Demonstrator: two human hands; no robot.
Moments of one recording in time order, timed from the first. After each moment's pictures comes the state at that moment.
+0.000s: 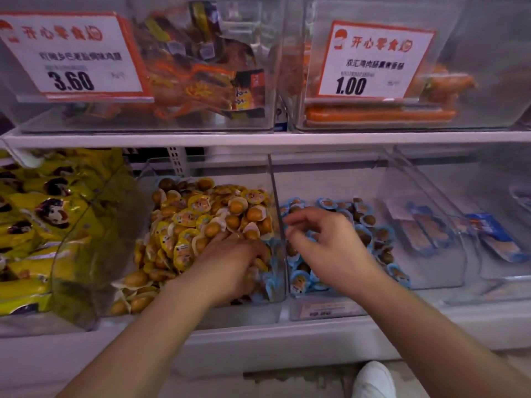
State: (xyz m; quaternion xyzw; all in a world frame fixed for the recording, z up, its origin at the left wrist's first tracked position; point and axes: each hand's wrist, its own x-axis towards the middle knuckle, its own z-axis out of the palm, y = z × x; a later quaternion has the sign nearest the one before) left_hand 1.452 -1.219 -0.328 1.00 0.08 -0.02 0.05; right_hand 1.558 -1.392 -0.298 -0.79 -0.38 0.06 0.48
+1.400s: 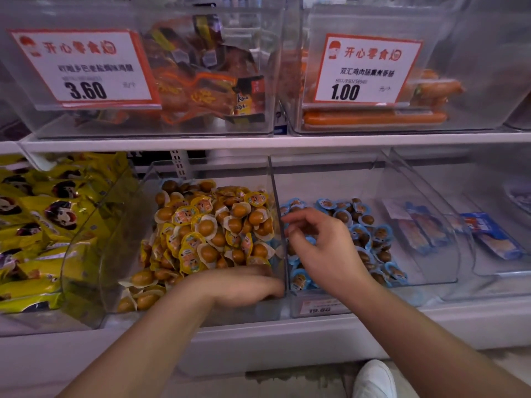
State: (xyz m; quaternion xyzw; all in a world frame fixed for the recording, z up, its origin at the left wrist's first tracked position) left_hand 1.448 -1.249 -0.299 0.89 0.11 -0.25 0.38; right_hand 1.549 -1.389 -0.309 -0.77 -0.37 0.01 0.52
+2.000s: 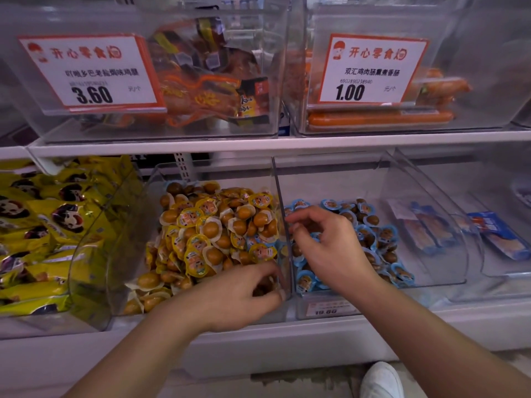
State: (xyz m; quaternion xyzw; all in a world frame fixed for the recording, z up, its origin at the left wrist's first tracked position) left_hand 1.417 -1.242 -0.310 0.94 0.05 -0.08 0.32; right_hand 1.551 -1.385 -0.304 -0.77 -0.37 0.01 0.52
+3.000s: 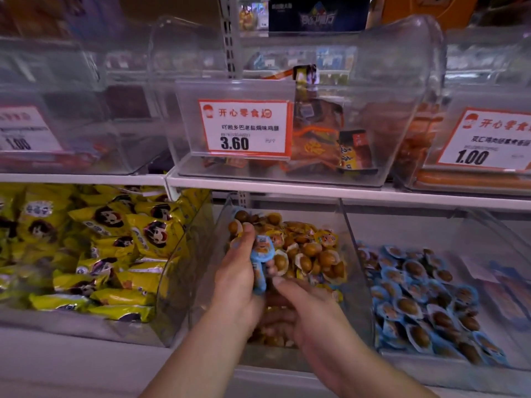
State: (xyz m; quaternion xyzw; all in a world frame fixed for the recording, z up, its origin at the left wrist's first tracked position) left_hand 1.413 -1.190 -0.276 0.31 0.33 0.32 0.83; right_hand 1.440 -1.299 -0.281 -0.55 -0.12 0.45 0.69
